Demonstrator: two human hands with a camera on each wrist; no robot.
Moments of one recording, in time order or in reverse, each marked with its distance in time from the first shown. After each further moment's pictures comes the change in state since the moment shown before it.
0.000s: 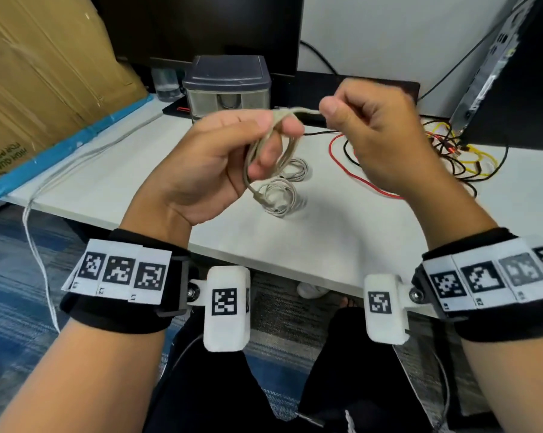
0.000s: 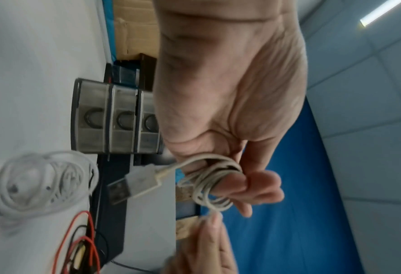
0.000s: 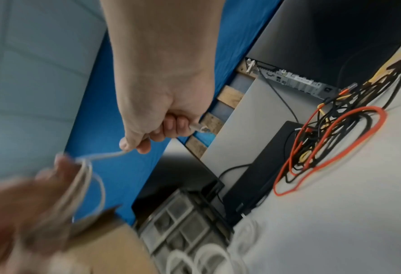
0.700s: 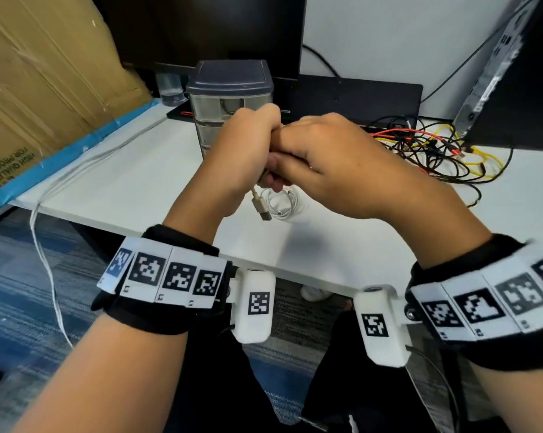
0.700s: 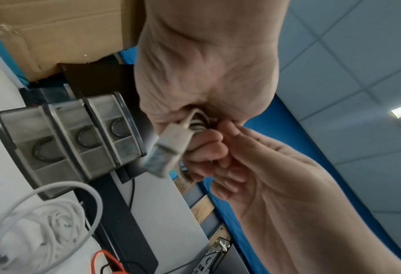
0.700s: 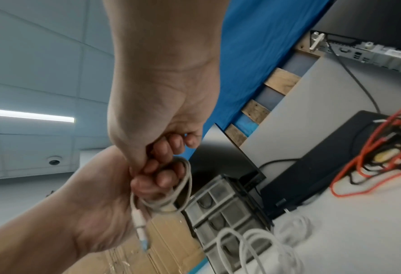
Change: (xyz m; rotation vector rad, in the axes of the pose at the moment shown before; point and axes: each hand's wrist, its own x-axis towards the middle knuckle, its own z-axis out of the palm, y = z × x) left_hand 0.027 0.003 0.033 0.465 0.439 -0.154; right_hand -0.002 -0.041 0.017 -0.218 -0.467 -0.273
